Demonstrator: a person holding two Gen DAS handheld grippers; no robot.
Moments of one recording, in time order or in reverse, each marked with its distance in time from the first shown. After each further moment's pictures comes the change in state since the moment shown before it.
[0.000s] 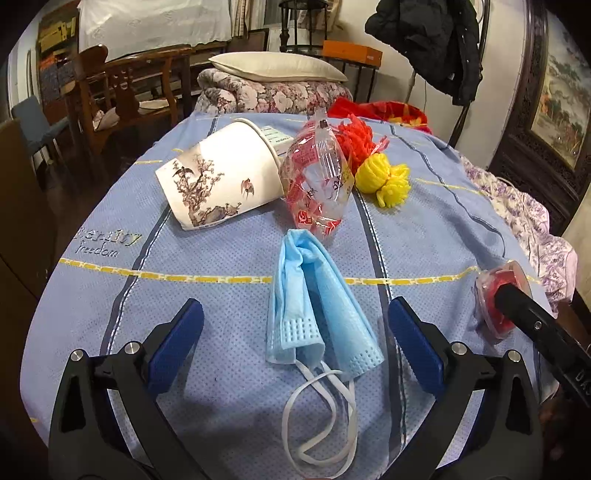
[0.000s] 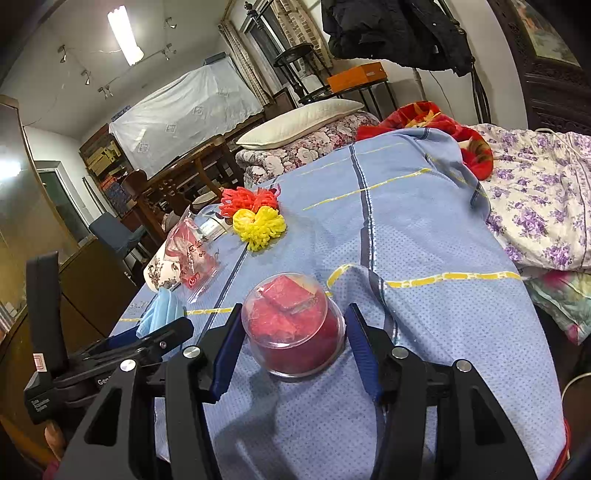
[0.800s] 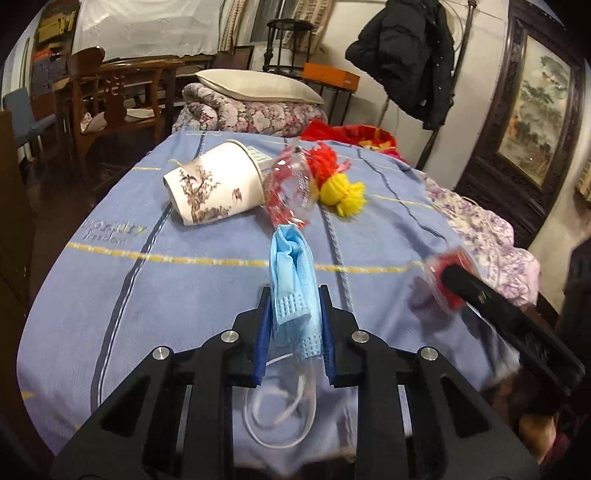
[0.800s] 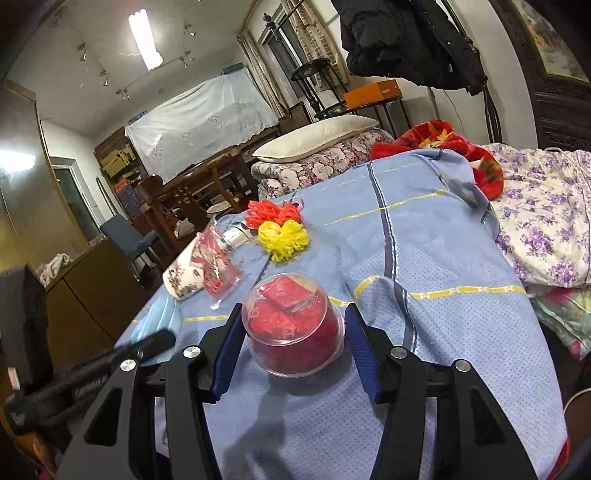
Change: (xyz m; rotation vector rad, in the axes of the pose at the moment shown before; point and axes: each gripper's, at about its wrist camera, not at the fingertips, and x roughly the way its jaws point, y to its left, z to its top) left arm -0.057 0.005 -0.021 -0.026 -0.081 -0.146; right arm -0.017 0.015 -0.001 -0.032 -0.053 0.056
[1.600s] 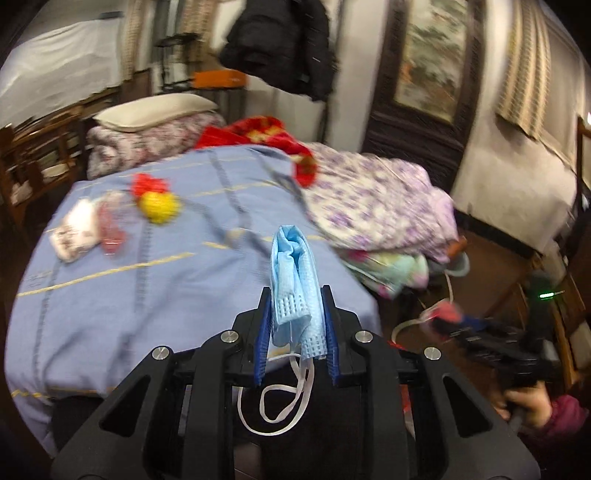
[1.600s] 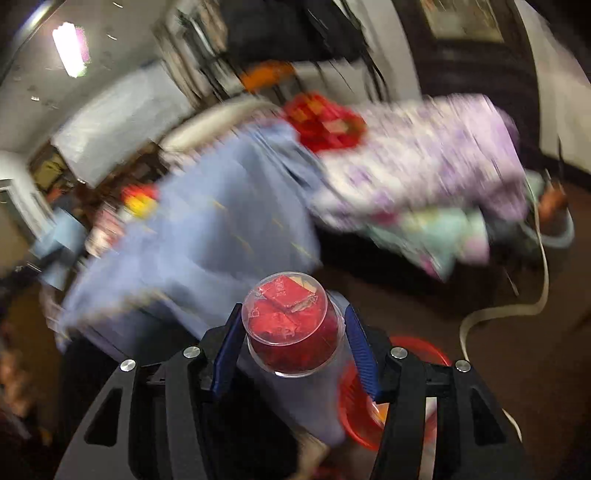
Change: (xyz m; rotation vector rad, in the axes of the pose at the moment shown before) left arm -0.047 -0.184 -0.030 0.306 0.044 -0.210; right arm -0.181 -0.188 -0.084 0.155 0.155 -0.329
